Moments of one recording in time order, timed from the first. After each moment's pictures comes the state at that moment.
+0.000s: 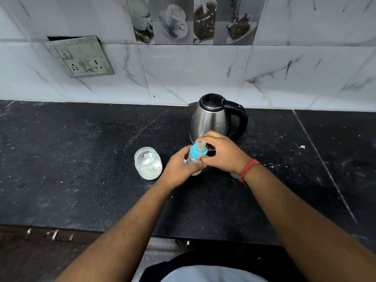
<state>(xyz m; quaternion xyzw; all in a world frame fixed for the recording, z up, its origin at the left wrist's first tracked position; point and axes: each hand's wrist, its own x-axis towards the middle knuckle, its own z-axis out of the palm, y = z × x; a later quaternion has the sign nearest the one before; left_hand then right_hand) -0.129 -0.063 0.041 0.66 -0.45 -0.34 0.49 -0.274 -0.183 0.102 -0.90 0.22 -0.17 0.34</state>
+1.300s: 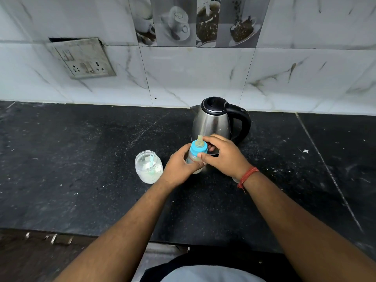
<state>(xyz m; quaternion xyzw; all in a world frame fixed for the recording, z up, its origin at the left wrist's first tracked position) -0.117 -0.075 0.043 0.66 -0.46 -0.32 0.50 -0.269 -0.187 0.090 -0.88 0.23 -0.24 0.33</state>
